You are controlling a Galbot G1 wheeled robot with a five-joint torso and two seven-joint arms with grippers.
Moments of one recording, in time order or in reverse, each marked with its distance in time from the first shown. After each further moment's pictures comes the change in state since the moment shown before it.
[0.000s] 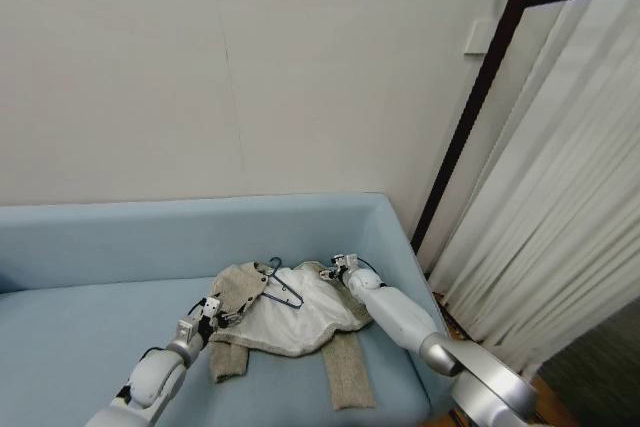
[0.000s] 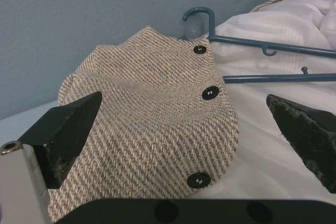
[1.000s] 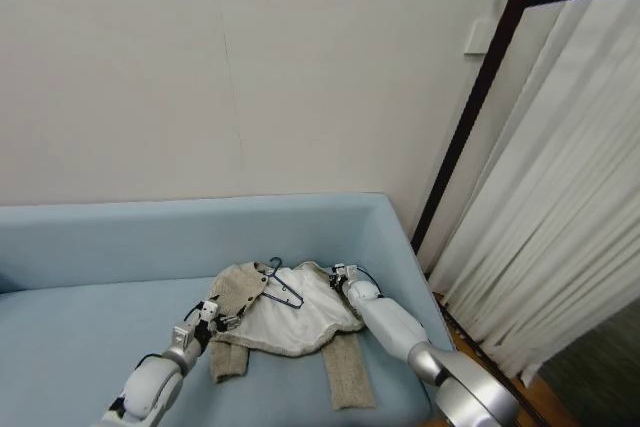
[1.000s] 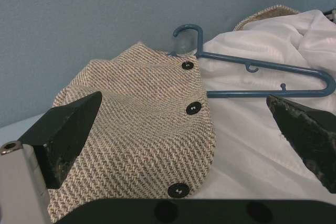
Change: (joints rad) left arm 0.033 -0.020 -0.024 -0.053 0.003 -0.009 0.004; right arm -0.053 0.024 0.103 -0.012 -0.109 0.095 -0.020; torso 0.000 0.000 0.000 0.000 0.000
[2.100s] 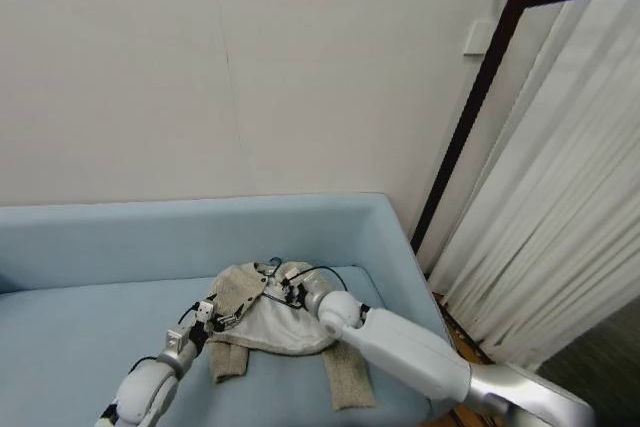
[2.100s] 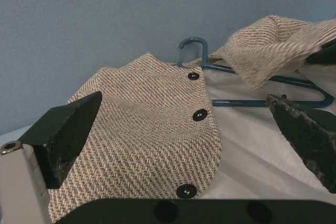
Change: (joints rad) left arm 0.044 -0.027 -0.061 -0.013 0.011 -0.044 0.034; right arm -0.007 -0.181 -0.524 0.931 0.300 -0.312 0.419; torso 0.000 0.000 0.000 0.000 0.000
